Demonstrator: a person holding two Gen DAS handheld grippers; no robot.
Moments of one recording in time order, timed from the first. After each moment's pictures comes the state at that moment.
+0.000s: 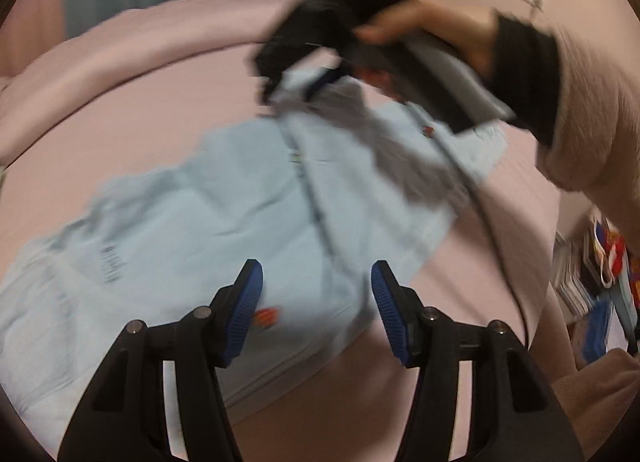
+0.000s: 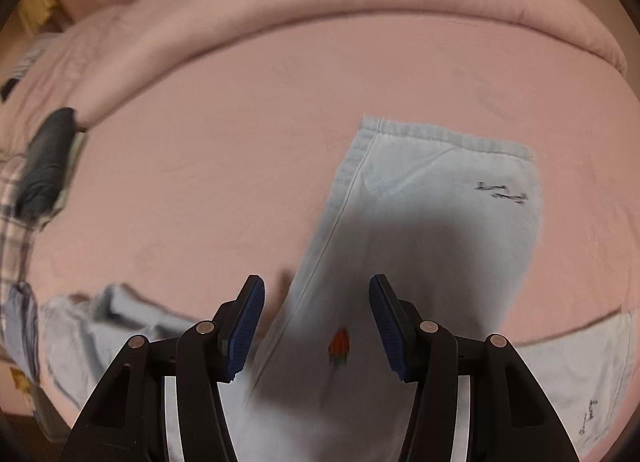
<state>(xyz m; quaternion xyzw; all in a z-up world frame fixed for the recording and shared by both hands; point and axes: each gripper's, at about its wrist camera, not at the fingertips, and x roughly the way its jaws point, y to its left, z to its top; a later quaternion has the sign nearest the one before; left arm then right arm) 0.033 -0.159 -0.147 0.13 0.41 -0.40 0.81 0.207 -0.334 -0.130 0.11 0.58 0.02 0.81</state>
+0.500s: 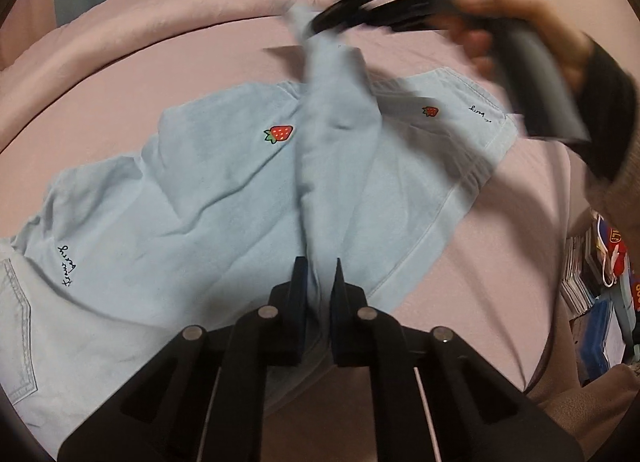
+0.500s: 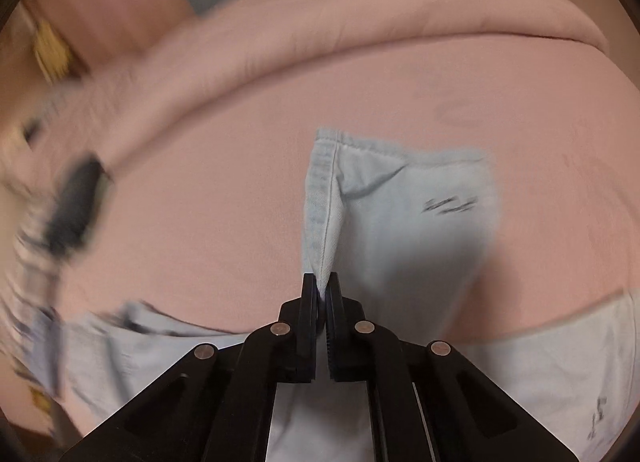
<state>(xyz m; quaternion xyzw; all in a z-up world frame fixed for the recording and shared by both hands) 0.031 -0.199 -0.160 0.13 0.43 -0.39 0.80 0.148 -0.387 -0.102 0.21 0.47 0.04 0.86</state>
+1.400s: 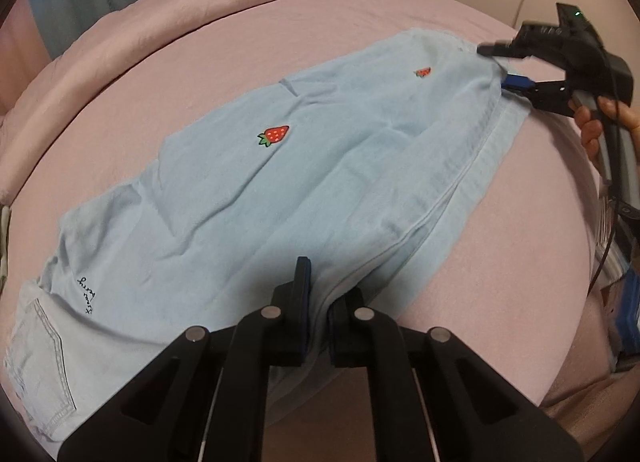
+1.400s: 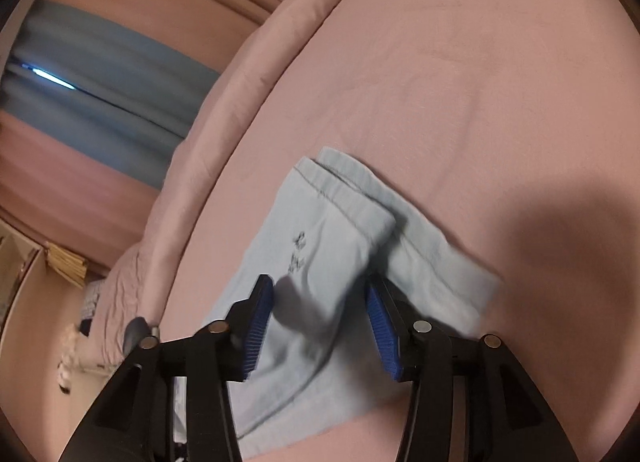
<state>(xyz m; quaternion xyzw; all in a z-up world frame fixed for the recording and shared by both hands) 0.041 -0.230 -0.157 0.22 0.43 -0.35 0.80 -0.024 -0.547 -0.161 0.47 0.32 -0.06 0.82</state>
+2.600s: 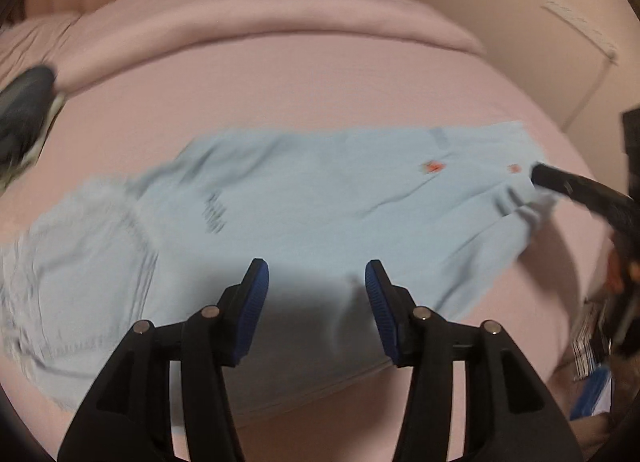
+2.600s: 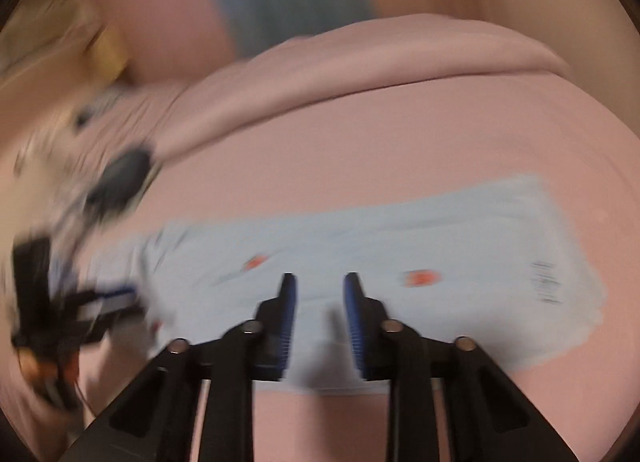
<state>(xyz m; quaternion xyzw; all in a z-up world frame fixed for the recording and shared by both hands) 0.067 -0.124 -0.142 0.06 0.46 -0.26 0.85 0.006 -0.375 -0.083 0.12 0.39 0.10 0.91</state>
